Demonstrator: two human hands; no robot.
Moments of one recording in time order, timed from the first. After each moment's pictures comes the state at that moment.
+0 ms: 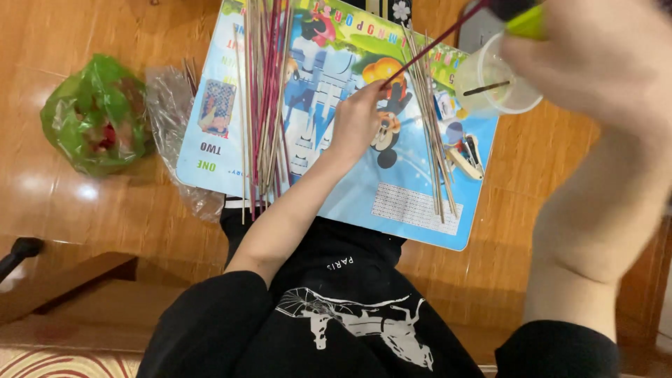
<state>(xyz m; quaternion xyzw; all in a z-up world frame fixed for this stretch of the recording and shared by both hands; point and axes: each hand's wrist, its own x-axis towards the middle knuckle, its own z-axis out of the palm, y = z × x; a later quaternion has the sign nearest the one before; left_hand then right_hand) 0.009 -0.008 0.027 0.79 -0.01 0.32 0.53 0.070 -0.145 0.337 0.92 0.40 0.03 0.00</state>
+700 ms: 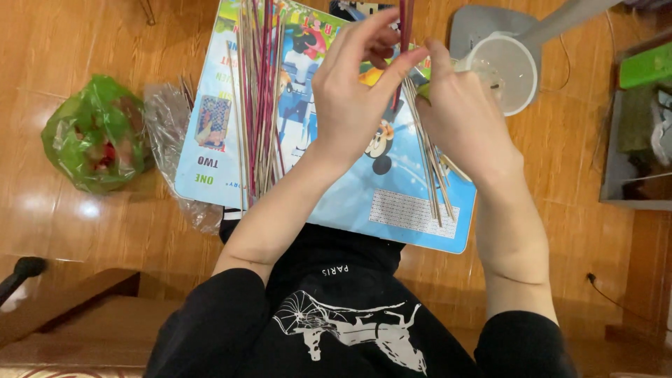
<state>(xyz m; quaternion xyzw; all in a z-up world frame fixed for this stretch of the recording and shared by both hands) -0.006 0.025 0.203 0.68 -0.02 0.44 0.59 0.036 -0.122 0.255 0.95 0.31 0.01 -0.10</state>
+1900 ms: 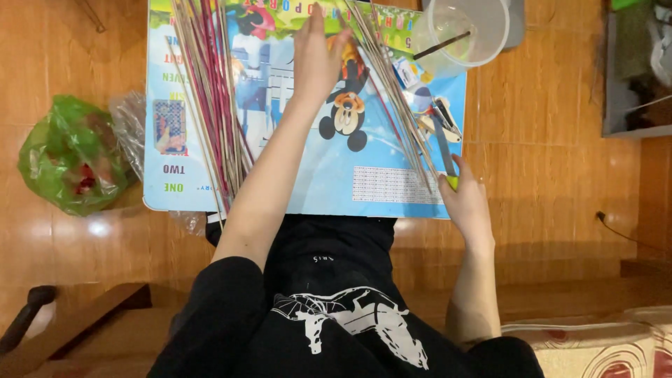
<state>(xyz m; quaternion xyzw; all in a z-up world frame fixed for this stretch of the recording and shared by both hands) 0.102 0.002 0.011 0.81 0.07 0.24 0.54 -0.082 -0.294 0.102 0.96 -0.08 -0.10 -0.25</state>
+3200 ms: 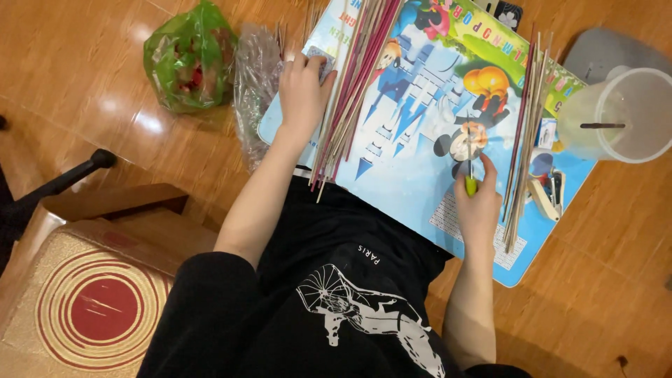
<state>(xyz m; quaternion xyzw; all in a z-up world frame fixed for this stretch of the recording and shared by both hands) -0.078 0.194 -0.012 0.88 0.24 0.31 0.27 -0.051 -0.159 0.059 0.95 0.06 -0.05 -0.29</state>
